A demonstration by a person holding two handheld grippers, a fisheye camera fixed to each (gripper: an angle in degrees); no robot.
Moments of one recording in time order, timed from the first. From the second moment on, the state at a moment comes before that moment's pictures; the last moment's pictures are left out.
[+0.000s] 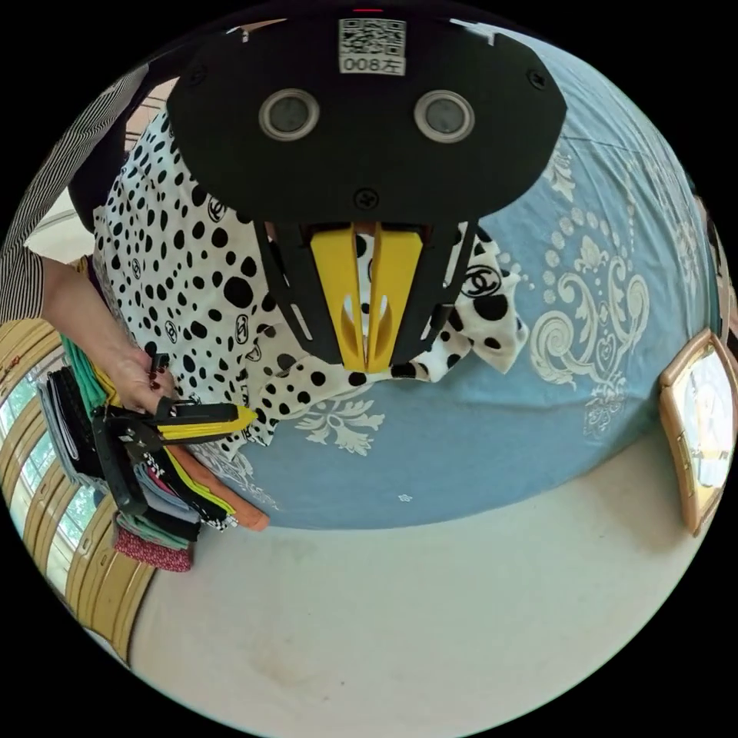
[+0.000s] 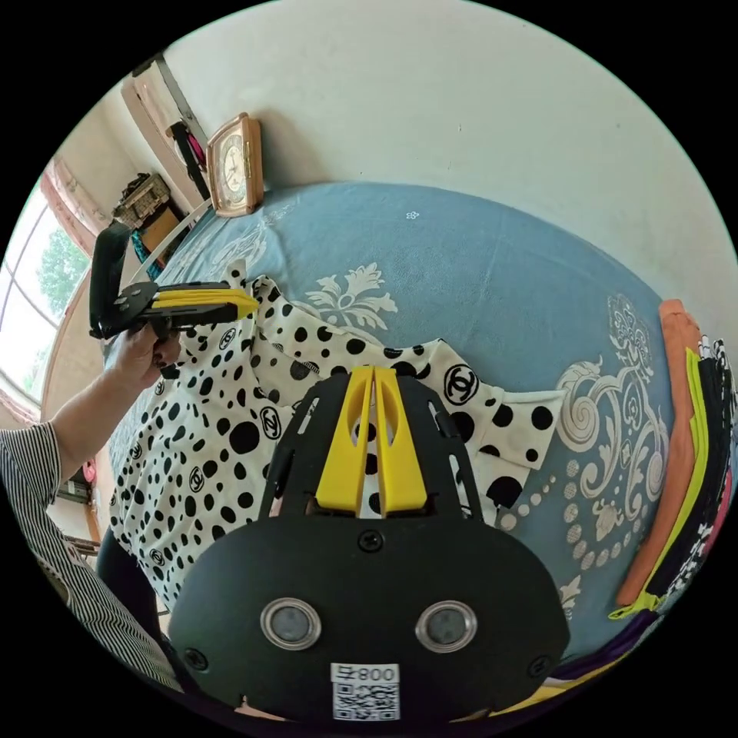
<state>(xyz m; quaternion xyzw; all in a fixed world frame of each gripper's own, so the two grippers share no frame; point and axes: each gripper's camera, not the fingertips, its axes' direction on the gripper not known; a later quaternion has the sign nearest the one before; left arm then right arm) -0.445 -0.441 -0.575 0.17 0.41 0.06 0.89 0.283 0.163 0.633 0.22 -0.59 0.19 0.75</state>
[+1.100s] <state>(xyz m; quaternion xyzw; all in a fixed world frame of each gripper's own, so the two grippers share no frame) -0.586 -0.249 -0.603 0.08 0.43 -0.08 0.89 0.288 0.358 0.630 0.11 -0.64 0.25 0.72</state>
